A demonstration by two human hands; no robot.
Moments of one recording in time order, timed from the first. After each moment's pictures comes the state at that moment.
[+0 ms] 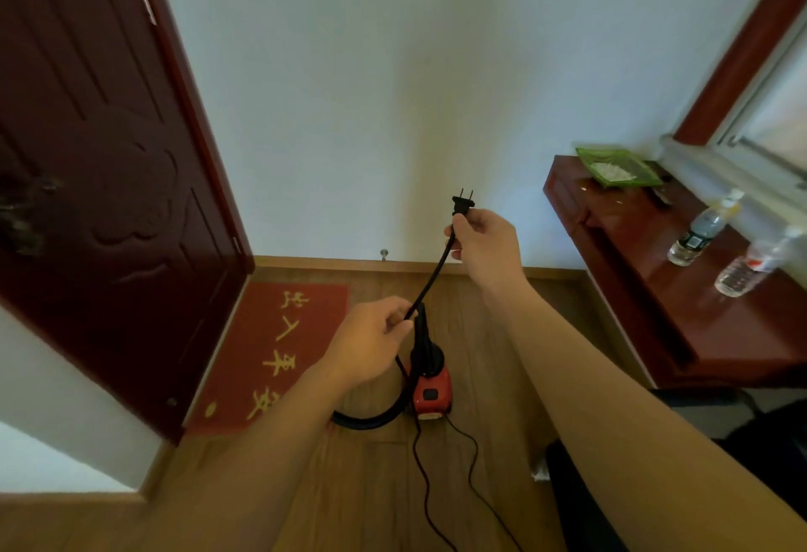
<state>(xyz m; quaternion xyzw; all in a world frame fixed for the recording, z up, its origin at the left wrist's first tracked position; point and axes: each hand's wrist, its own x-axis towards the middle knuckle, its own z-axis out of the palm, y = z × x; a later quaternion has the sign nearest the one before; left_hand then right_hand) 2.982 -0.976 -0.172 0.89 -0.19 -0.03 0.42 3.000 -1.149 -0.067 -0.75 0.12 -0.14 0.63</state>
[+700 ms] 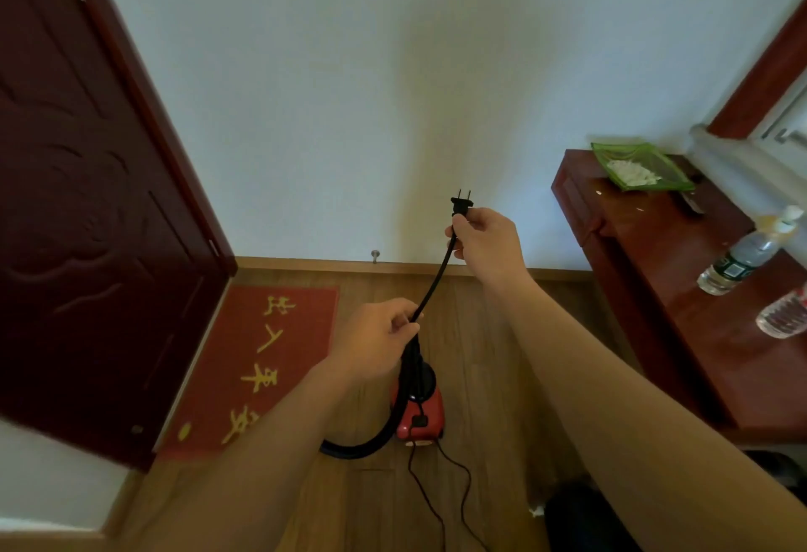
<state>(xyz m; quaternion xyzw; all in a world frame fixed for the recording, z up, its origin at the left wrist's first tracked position) 3.143 -1.069 -0.193 0.89 -0.15 -0.09 0.42 3.177 -1.244 -0.099 -0.77 0.12 -0.10 0.61</state>
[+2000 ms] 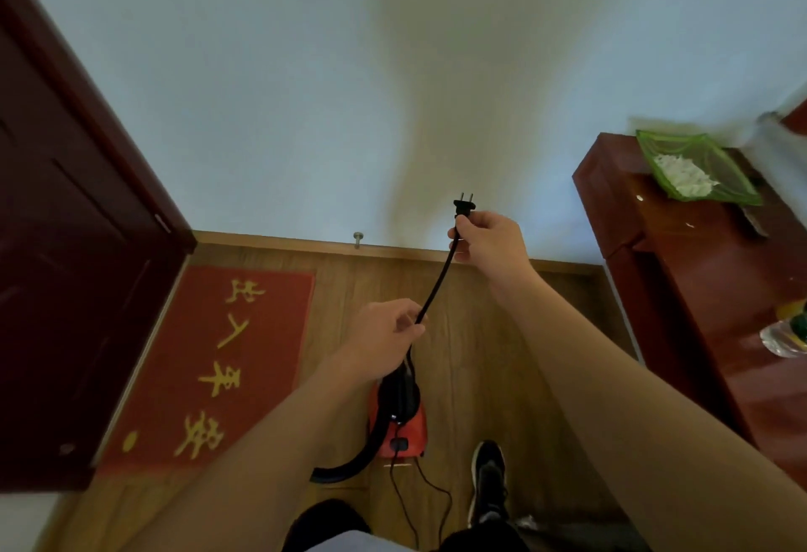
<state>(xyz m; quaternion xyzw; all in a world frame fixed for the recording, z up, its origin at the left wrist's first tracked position) 3.356 -1.127 -0.292 0.88 -0.12 -0.16 0.44 3.406 -1.299 -0.189 -0.77 0.21 0.00 0.60</state>
